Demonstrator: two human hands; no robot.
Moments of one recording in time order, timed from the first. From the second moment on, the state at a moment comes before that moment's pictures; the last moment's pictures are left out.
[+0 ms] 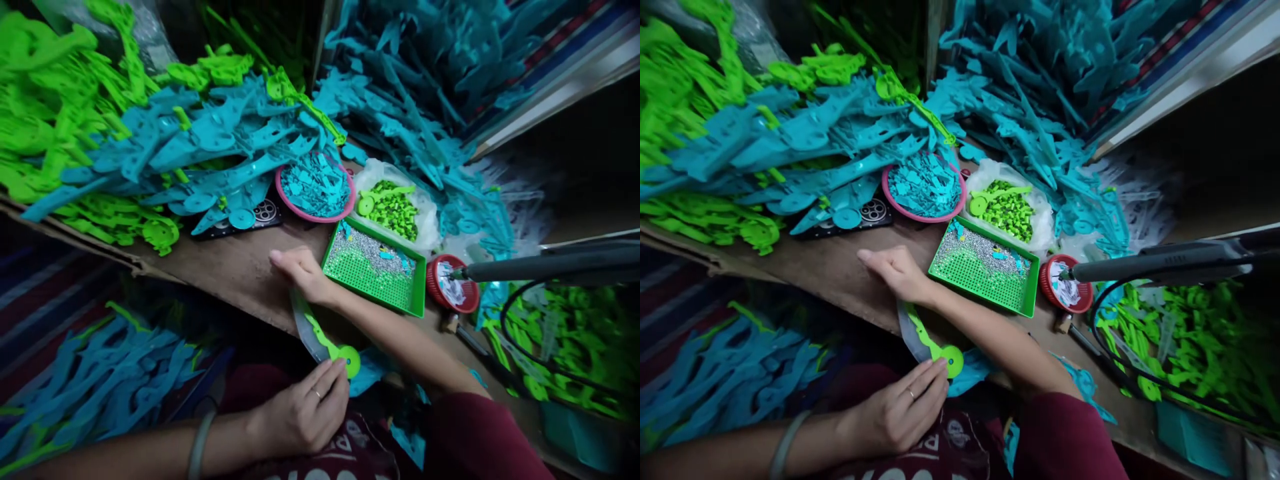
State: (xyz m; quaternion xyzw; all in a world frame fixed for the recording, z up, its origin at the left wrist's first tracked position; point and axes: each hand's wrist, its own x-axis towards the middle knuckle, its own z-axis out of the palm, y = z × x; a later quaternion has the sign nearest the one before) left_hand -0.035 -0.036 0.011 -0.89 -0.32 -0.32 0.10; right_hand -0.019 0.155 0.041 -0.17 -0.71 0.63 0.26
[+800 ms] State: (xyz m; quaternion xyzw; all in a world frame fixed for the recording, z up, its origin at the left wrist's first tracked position) left_hand -0.022 -0.016 0.005 -0.89 -0.30 -0.34 0.06; right_hand 0.208 0.083 0.085 -0.64 -0.56 0.16 0.50
